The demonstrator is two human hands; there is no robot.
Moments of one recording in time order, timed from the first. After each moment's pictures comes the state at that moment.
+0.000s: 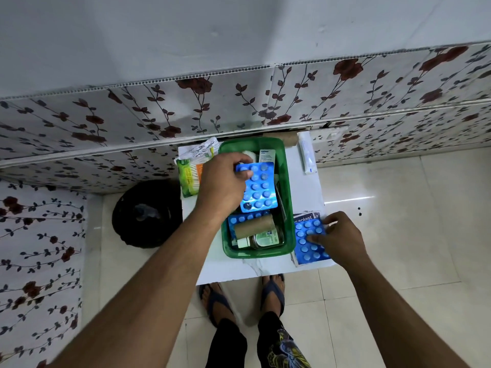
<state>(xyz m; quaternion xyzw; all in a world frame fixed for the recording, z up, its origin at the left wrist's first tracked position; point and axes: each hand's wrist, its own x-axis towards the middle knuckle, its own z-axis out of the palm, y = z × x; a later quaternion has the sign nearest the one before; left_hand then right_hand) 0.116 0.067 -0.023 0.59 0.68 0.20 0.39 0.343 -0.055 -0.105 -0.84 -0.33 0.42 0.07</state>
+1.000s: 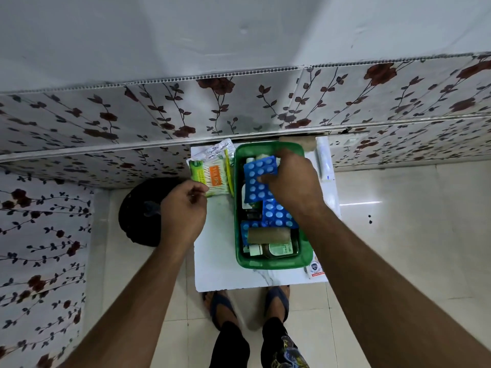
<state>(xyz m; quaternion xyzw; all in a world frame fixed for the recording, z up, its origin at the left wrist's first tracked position) 0.029 0.038 -0.066 0.48 0.76 0.25 0.36 0.231 0.077 -0.037 -0.76 -0.57 0.31 0.10</state>
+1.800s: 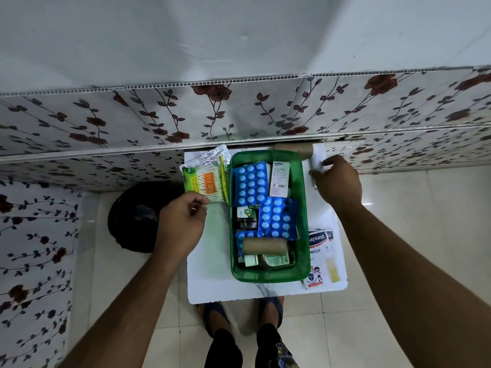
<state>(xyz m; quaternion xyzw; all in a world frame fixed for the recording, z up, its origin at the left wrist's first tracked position) 0.024 0.040 -0.086 0.49 0.73 0.21 0.42 0.325 0.094 -0.104 -0.86 -0.42 0.28 0.11</state>
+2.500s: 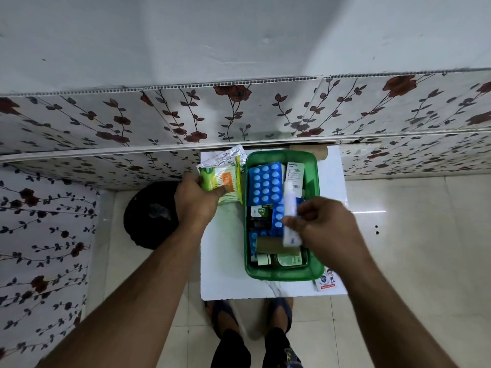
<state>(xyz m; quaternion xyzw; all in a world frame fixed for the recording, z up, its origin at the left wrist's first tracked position) 0.030 0.080 -0.095 0.37 0.82 0.20 0.39 0.246 0.017 -0.004 -0.77 -0.42 0.45 0.14</state>
